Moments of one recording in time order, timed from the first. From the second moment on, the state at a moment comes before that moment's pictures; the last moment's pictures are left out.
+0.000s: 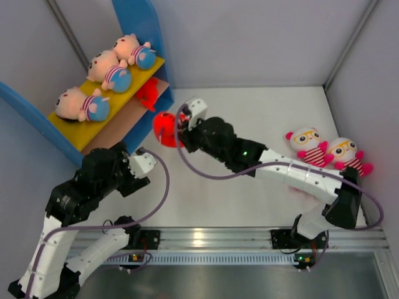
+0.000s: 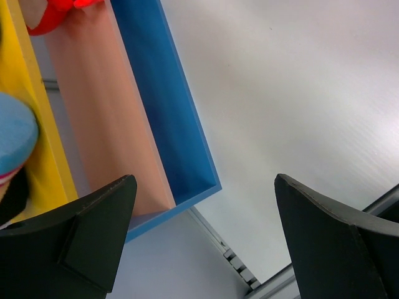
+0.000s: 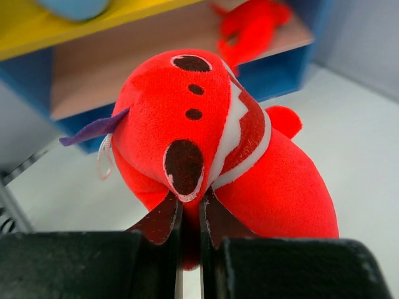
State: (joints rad) left arm -0.51 0.74 1.26 -1.20 -0.15 0.69; right arm 1.03 1.46 1.42 -0.13 0.26 0.15
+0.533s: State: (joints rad) left arm -0.50 0.57 1.13 -1.19 -0.11 0.67; right arm 1.25 1.71 1.59 -0.11 0.27 0.29
